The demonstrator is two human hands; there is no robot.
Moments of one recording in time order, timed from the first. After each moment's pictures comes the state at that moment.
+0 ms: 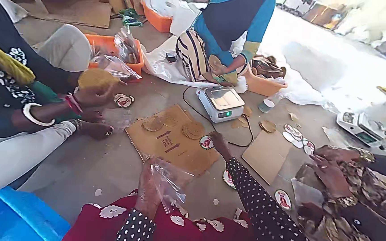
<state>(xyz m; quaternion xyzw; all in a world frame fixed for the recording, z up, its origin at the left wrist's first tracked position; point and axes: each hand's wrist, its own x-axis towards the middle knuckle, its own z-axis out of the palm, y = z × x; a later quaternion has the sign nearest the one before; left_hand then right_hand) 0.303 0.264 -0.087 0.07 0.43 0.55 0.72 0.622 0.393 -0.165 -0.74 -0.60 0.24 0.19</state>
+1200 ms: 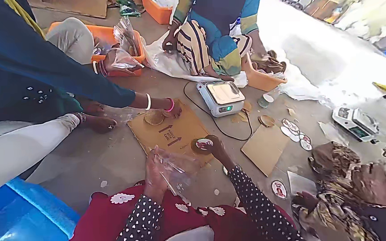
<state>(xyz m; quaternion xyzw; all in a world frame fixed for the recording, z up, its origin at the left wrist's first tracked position) 0.303 0.270 -0.085 0.05 0.44 0.55 0.71 0.578 0.333 -0.145 -0.69 -0.64 0.27 0.18</state>
